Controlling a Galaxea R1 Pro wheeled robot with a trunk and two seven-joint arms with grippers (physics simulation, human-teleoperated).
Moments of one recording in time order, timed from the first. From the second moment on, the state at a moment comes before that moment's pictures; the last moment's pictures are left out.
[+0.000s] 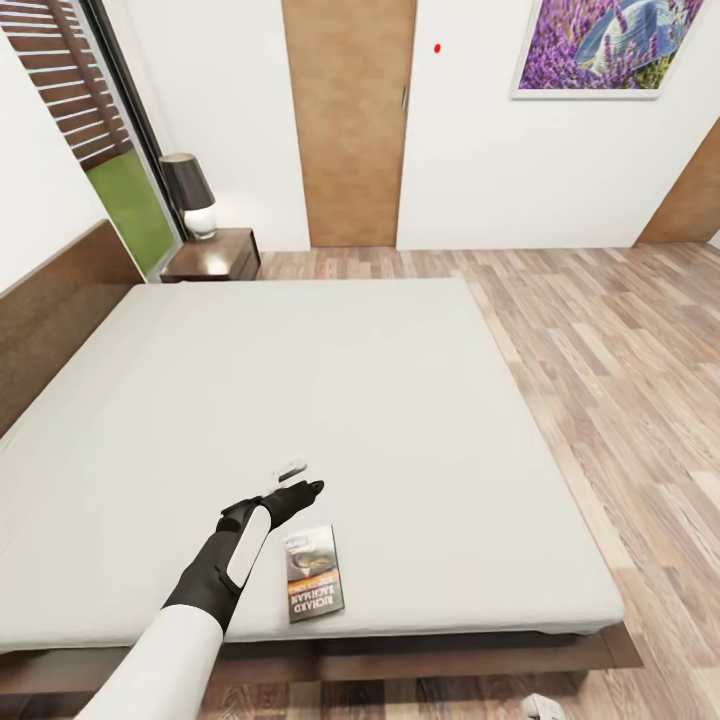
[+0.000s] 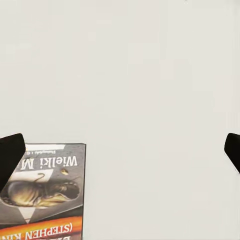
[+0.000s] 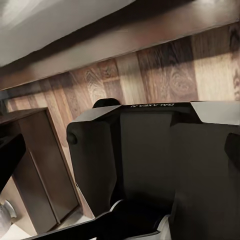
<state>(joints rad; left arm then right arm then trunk) -0.66 -0.15 0.04 -0.86 0.41 0.49 0.07 -0.48 -0.21 -0.16 0.05 -0.08 0.04 0.83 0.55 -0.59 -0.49</state>
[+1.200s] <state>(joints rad) -0.66 -0.15 0.04 -0.86 0.41 0.49 0.07 -0.48 -0.21 -0.16 0.05 -0.08 0.04 0.83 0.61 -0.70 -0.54</state>
